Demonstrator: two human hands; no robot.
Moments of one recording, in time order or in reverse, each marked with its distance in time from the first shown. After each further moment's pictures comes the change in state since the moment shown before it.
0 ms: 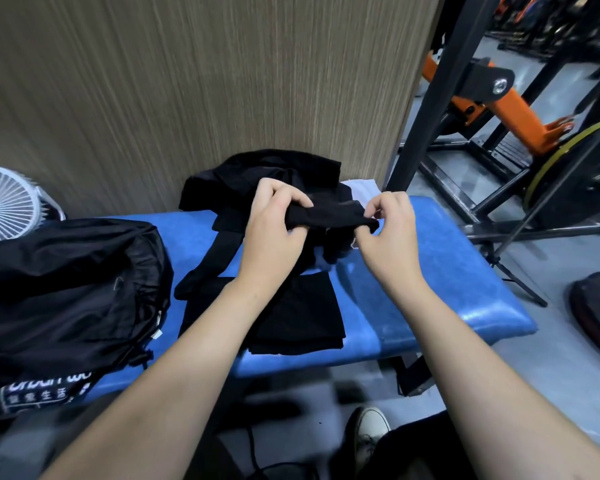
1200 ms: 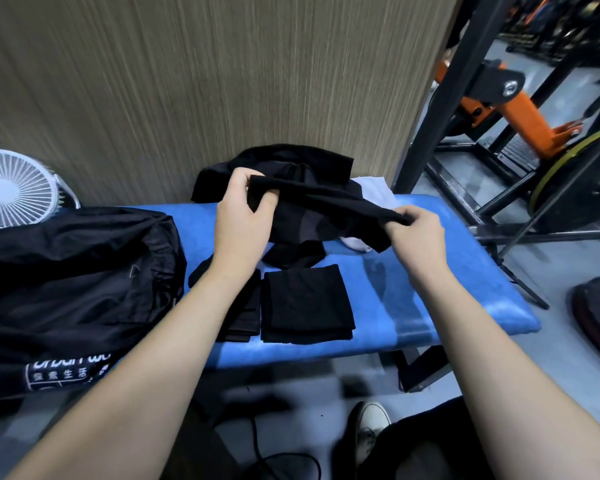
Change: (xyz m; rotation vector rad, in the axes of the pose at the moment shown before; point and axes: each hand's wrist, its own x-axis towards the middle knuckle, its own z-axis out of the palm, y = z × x) left_hand 0.003 -0.012 -0.045 -0.155 0.130 -0.214; right_hand 0.006 0.006 -0.016 0.114 -0.044 0.431
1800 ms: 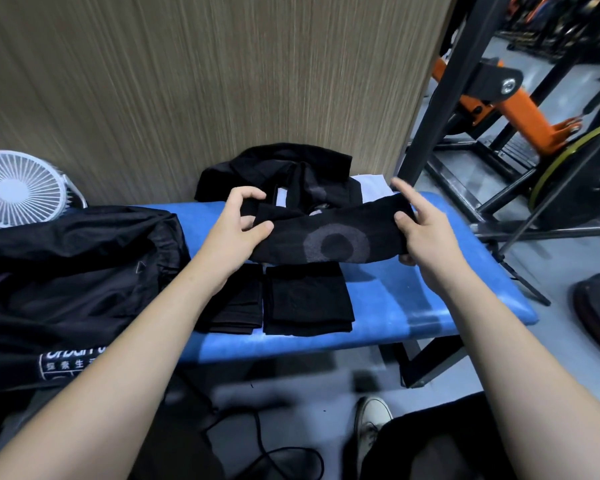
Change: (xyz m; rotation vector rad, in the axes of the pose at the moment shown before) left_hand -0.013 -0.017 -0.031 -0.107 -0.375 -0.323; right_hand -0.010 -0.001 -0.024 0.244 -0.230 -0.034
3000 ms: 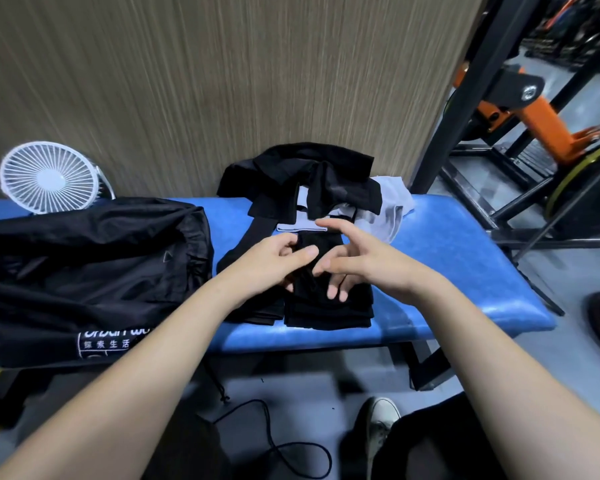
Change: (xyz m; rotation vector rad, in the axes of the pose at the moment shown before) left_hand -0.029 -0.007 0.005 0.178 -0.265 -0.127; right_hand -0.044 -0.028 0.069 -0.006 -0.756 0.118
